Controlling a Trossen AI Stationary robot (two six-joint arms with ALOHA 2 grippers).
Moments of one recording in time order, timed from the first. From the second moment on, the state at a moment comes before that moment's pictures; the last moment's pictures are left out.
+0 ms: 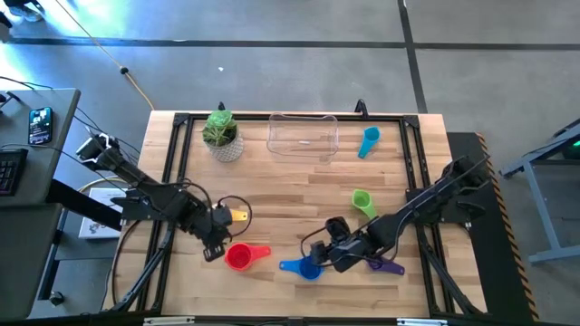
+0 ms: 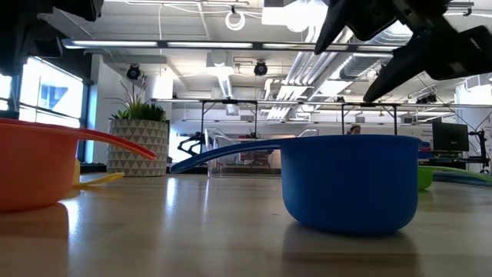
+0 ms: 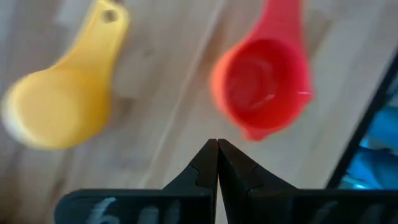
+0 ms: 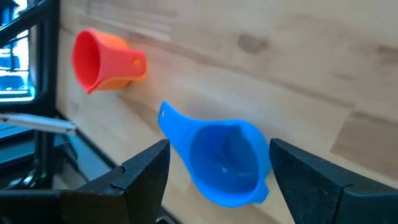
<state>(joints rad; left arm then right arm) -0.57 1.28 0.96 -0.94 -0.04 -0.99 0.55 1.68 1.14 -0.42 0.33 1.75</state>
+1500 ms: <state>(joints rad) -0.55 1.57 0.88 0.01 -0.09 -1.24 0.08 1.68 1.14 -0.35 0.01 1.13</state>
